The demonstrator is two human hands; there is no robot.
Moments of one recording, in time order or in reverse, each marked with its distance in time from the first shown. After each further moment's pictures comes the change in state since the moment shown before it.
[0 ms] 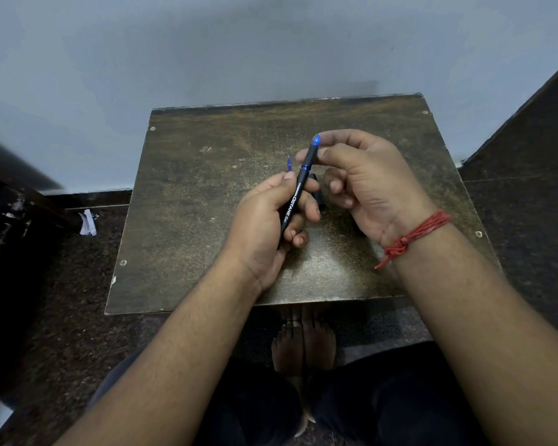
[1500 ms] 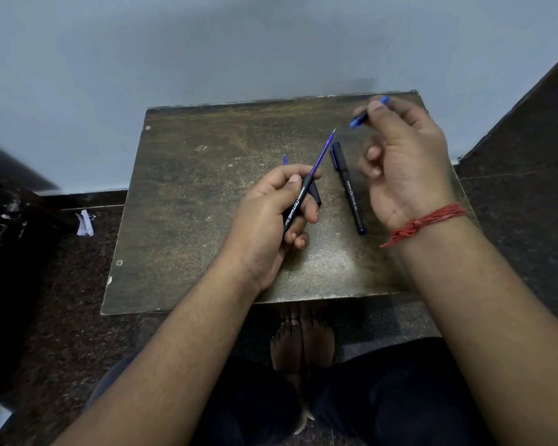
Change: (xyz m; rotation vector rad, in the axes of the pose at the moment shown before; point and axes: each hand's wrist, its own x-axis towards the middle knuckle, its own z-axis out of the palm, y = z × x) left_hand 0.000 -0.005 0.000 0.056 -0.051 0.045; right_hand 0.011 -0.007 -0.020 0.242 0.287 -0.236
